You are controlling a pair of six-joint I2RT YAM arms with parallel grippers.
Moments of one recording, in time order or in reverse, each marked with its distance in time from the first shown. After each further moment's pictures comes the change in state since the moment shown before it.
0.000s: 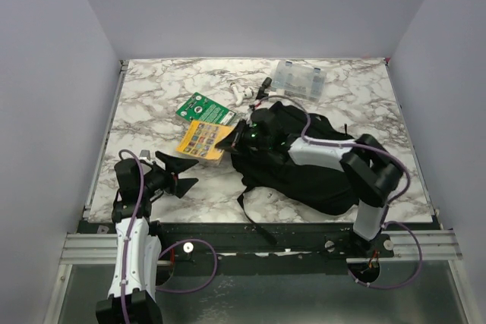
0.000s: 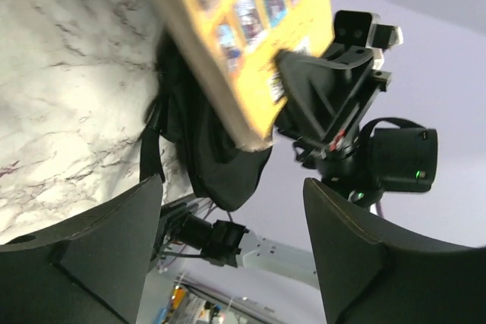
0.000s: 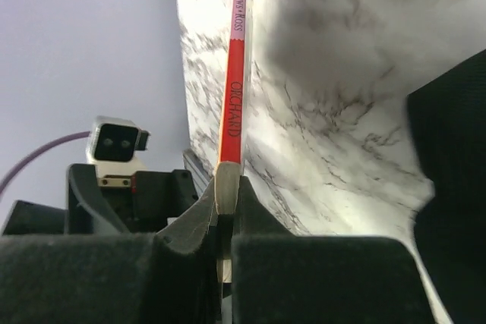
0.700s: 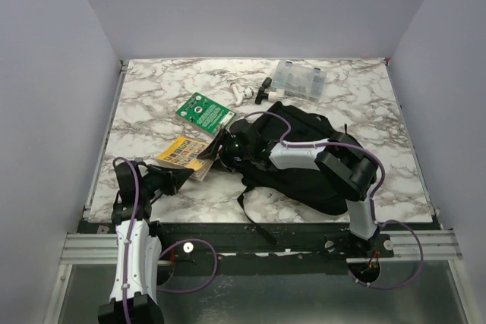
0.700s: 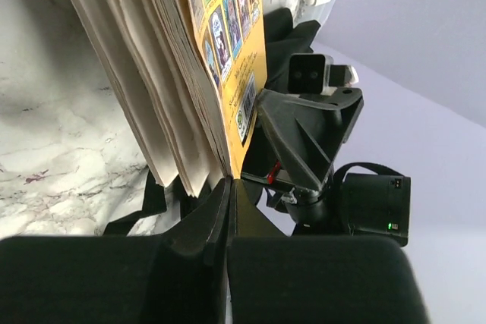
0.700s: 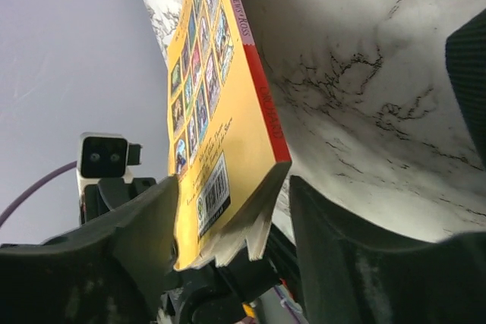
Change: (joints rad) left arm 0.013 -0.032 0.003 -0.070 -0.140 -0.092; right arm 0.062 0.095 0.076 -0.080 -0.003 0.156
